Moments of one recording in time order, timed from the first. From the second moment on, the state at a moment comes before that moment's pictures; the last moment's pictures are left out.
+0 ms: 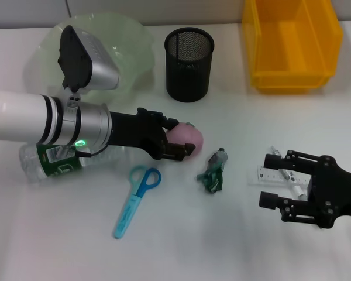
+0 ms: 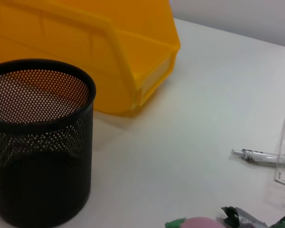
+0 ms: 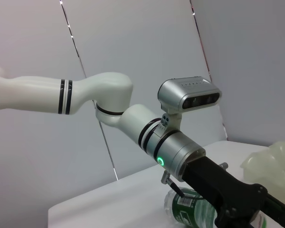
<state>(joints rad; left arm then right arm) -0.65 -2.08 1.38 0.64 1.84 1.05 -1.59 0.30 2.08 -0.75 -0.60 -1.84 -1.82 1.14</state>
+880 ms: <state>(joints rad) -0.66 -2.07 1.38 0.67 1.84 1.07 -1.69 0.31 2.08 -0.76 -0.60 -1.84 -1.80 1.14</state>
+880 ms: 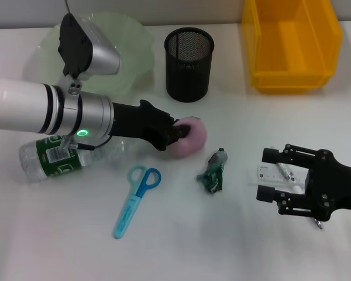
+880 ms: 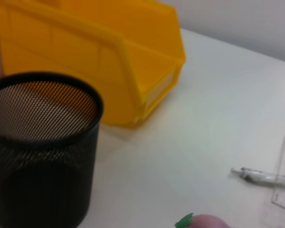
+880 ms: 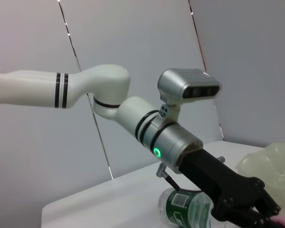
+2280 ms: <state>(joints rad) -0.52 -2.07 1.25 0.93 1.85 0.67 -1.79 0.33 2.08 -0.75 -0.53 -1.82 -1.79 1.14</state>
